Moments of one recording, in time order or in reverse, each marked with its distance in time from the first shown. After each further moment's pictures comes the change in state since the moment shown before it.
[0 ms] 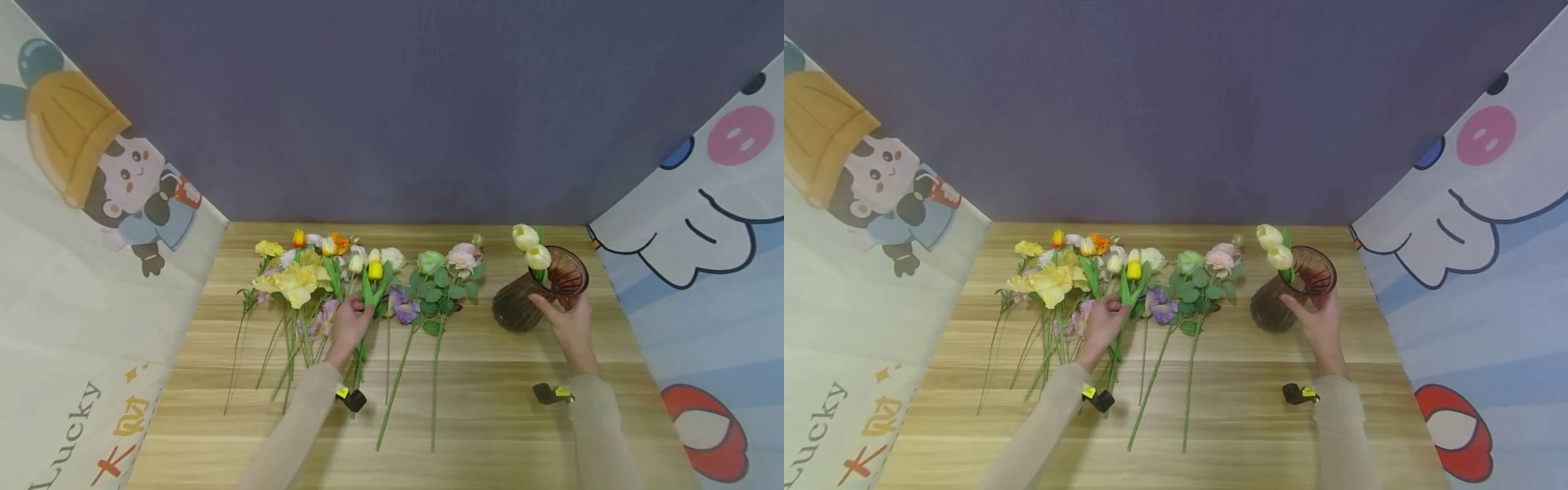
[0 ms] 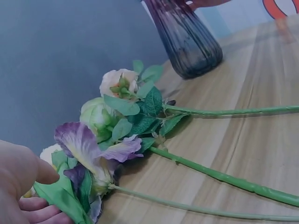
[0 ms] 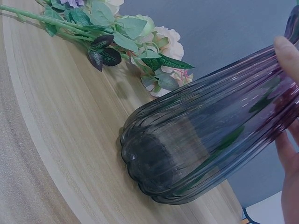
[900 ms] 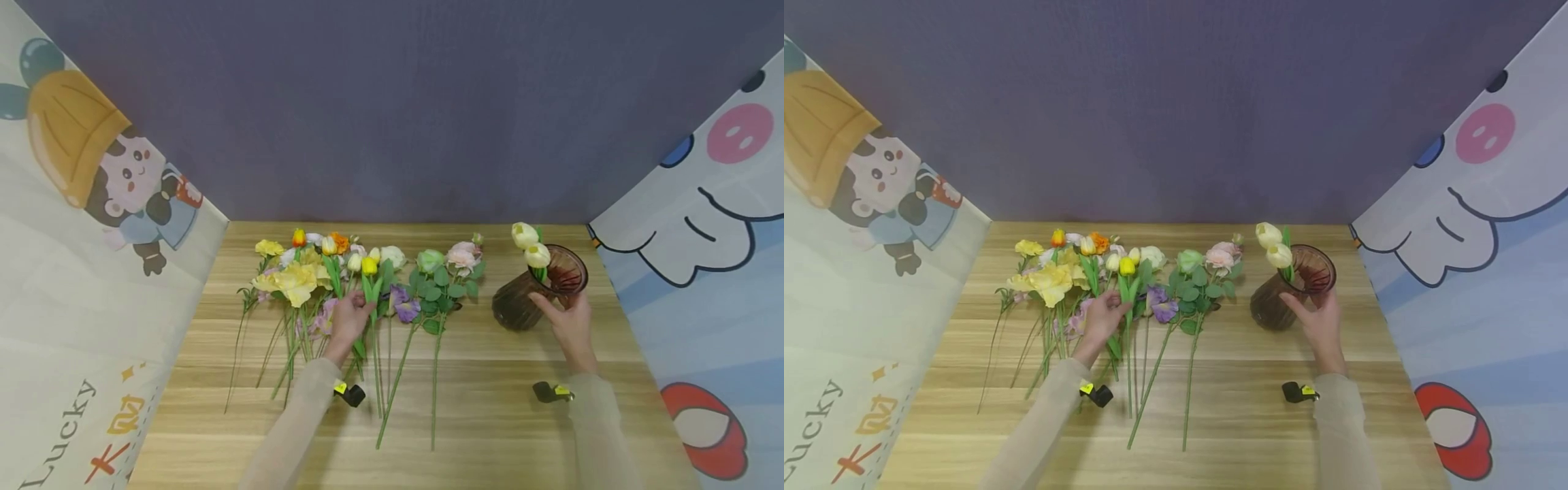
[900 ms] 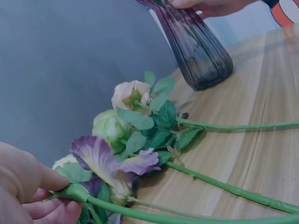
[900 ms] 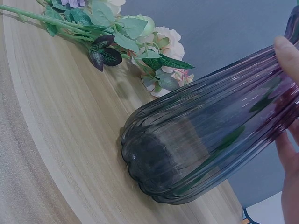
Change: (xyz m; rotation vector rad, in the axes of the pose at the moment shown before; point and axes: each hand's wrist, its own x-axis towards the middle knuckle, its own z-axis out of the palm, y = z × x) left_hand 0.004 0.012 -0.005 -0.072 -0.043 0.018; right_hand -0.001 -0.004 0.000 0.005 -0.015 -0.005
